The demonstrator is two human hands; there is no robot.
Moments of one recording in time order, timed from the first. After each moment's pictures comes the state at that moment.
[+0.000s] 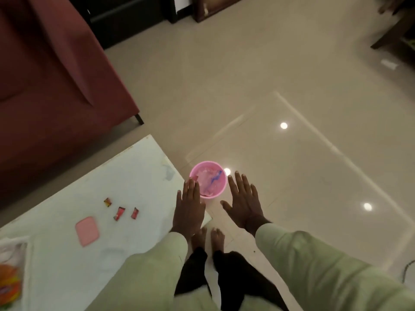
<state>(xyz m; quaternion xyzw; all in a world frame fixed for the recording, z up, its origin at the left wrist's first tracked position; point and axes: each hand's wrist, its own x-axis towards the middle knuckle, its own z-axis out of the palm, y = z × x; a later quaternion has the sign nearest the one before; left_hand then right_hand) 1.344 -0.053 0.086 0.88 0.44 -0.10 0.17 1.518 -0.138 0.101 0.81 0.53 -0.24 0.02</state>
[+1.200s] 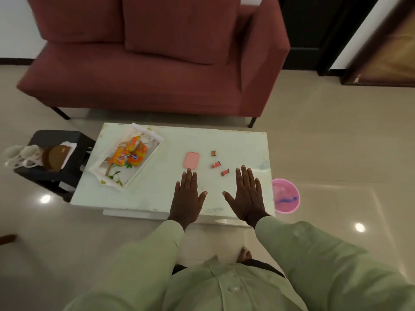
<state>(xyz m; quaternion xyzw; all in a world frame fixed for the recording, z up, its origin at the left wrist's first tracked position) 1.035 -0.214 0.168 0.66 0.73 0.03 0.17 1.236 -0.173 0.179 0.61 0.77 -0.18 -0.01</state>
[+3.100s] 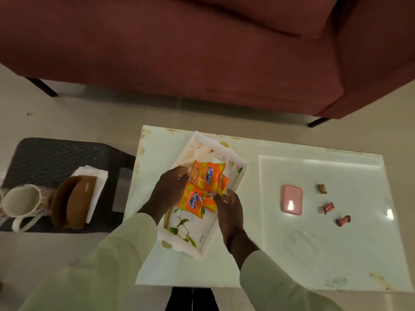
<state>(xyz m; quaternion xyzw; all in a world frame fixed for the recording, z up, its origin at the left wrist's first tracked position) 0.494 0.031 -0.014 0.51 0.73 0.14 0.43 0.669 -0.006 -0.009 0.74 0.31 -0.54 -0.25</state>
